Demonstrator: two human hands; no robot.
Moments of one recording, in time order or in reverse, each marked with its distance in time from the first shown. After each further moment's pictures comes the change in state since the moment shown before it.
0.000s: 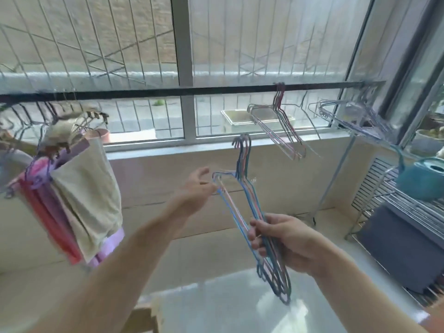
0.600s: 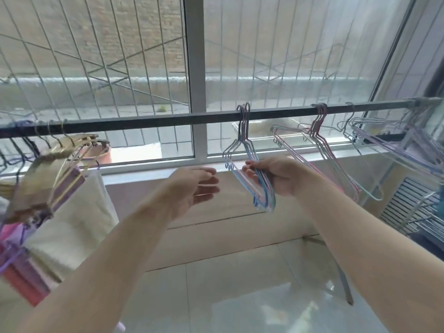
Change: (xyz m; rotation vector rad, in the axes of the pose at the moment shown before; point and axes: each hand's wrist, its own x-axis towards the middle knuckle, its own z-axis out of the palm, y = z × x) left_hand 0.179 0.041 -0.108 -0.345 -0.037 -0.115; right_hand 0.272 -0.193 0.023 0.024 0.036 0.006
